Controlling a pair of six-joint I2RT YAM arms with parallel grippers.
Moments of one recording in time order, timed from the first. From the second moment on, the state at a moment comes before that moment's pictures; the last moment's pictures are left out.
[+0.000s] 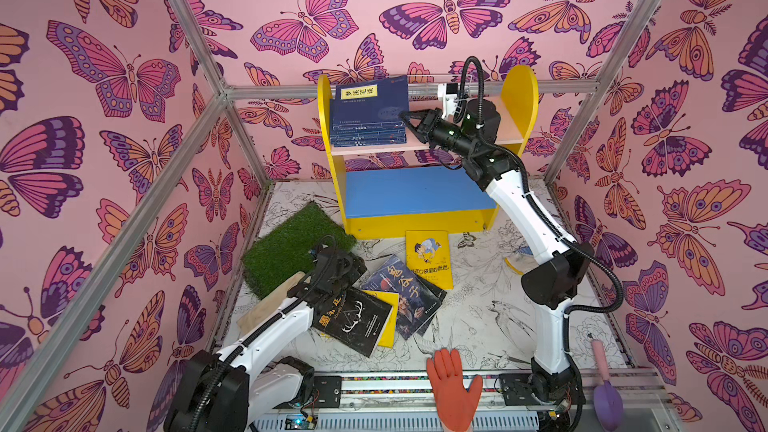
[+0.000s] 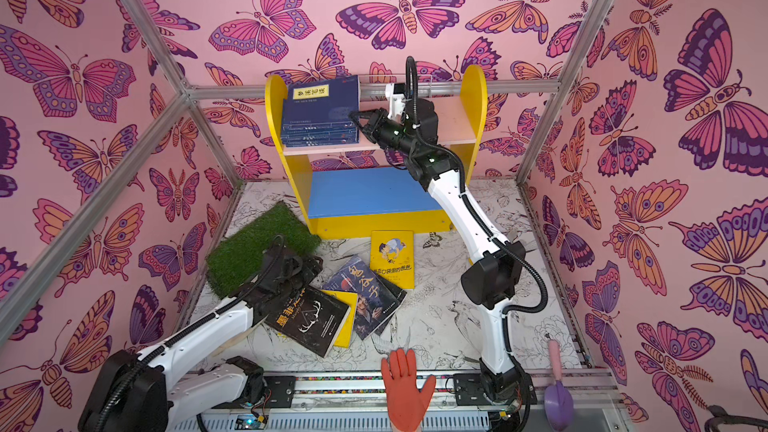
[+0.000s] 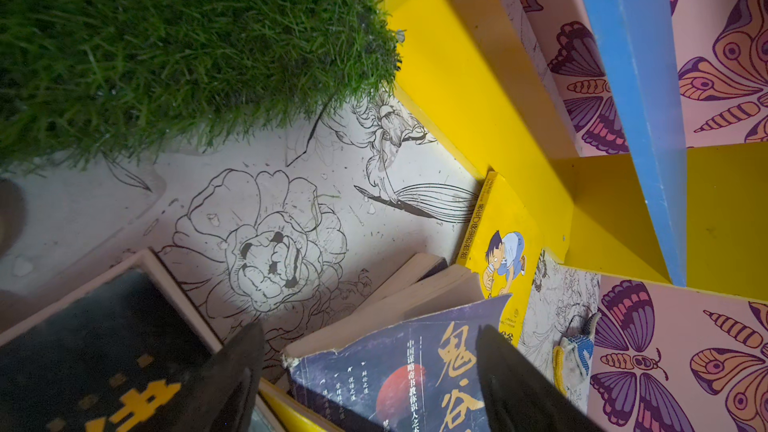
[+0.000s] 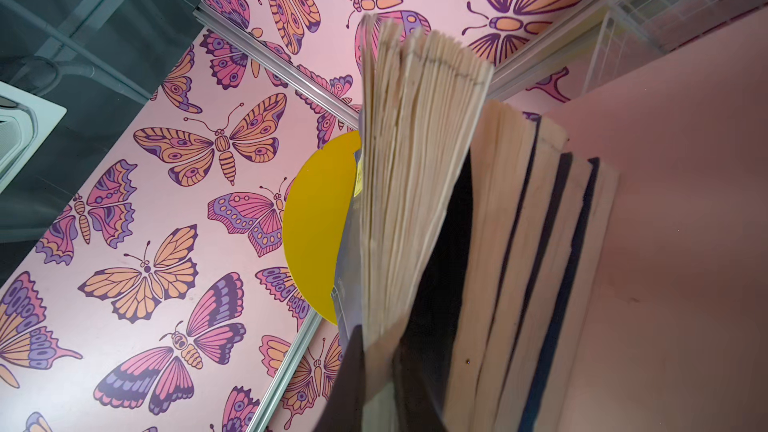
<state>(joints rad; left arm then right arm) -0.40 1.11 0.55 -0.16 -0.04 -1.08 0.49 2.08 2.32 -0.13 -0.51 1.05</state>
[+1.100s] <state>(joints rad) -0.42 1.15 0.83 -0.19 0.02 -0.90 0.52 2.13 2.47 -0.31 -0.44 0.86</state>
